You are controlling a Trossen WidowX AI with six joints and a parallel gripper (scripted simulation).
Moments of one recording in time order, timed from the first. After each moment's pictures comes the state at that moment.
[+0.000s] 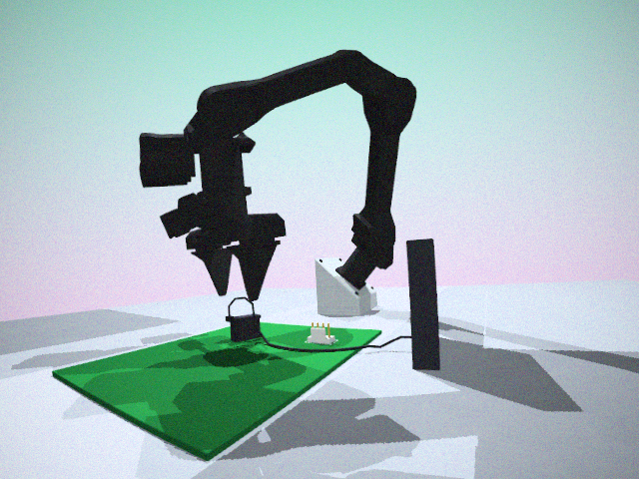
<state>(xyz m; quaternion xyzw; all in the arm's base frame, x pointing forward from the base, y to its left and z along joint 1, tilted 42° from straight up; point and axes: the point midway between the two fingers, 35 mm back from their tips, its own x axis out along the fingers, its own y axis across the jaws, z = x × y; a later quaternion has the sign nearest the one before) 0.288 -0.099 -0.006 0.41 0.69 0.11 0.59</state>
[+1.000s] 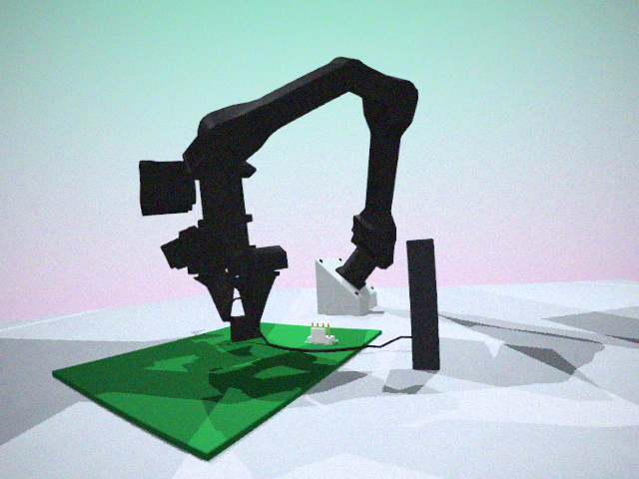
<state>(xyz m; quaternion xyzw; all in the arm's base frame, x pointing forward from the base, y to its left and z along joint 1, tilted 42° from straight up) 0.291 -0.074 -0.034 0.41 0.69 0.11 0.59</state>
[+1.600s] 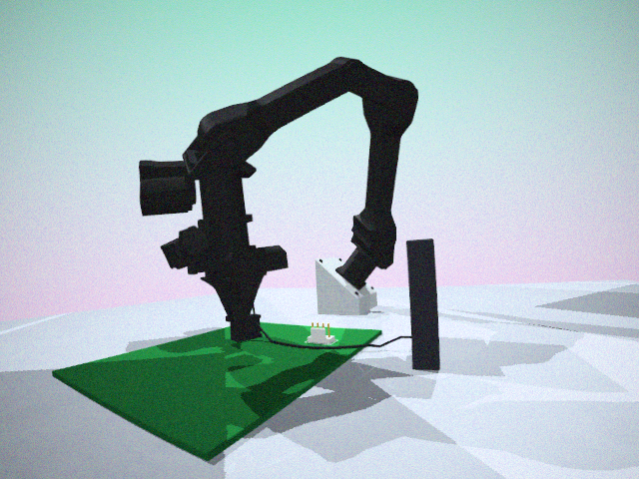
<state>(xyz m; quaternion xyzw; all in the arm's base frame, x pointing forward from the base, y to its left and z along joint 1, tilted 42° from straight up) 0.291 -0.074 -0.034 0.41 0.69 0.11 0.59</state>
